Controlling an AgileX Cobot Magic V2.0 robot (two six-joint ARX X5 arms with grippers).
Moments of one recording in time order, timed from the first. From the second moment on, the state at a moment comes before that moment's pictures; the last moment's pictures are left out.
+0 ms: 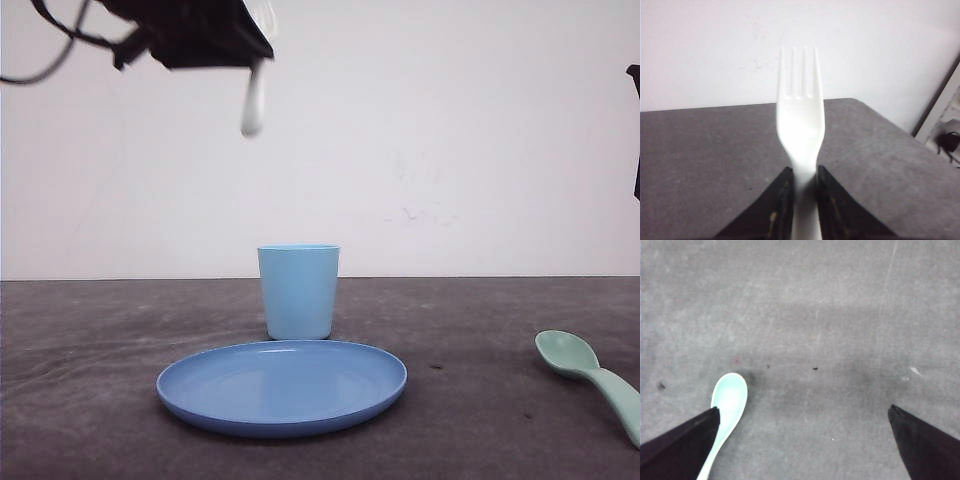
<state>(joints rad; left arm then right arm) -0.56 1.36 0.90 0.37 0.08 -0.21 0.07 0.92 0.72 -0.64 -0.12 0.10</state>
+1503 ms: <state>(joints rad) -0.59 1.77 0.90 0.51 0.10 0.01 0.07 0.92 0.72 -0.65 -0.13 0.10</state>
